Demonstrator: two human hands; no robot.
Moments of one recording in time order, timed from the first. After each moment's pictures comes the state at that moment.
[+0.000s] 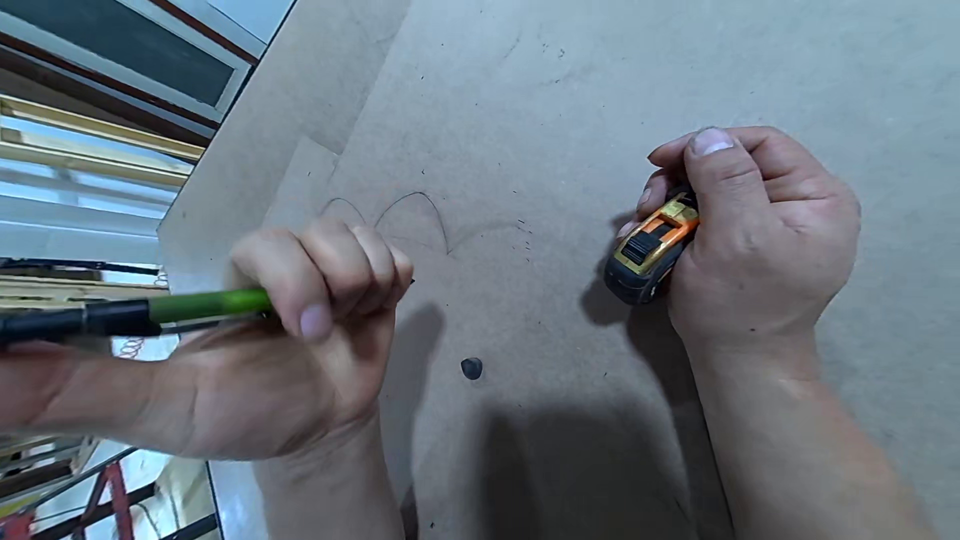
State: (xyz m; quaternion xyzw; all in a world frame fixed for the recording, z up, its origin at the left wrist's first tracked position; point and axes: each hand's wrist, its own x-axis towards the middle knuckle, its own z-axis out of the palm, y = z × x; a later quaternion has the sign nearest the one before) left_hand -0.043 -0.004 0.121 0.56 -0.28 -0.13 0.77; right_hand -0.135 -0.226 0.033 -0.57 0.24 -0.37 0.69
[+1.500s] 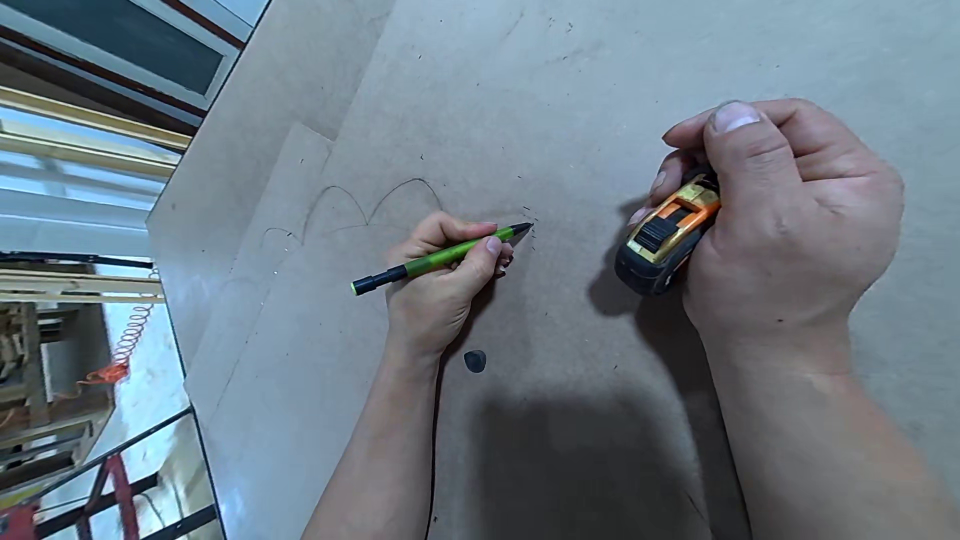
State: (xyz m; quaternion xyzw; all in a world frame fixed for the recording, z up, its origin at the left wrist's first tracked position) left_hand -0.046 -0.018 0.035 0.74 -0.25 -0.15 0.61; right_hand -0.135 -0.226 0.032 -0.59 0.24 -0.36 0.68
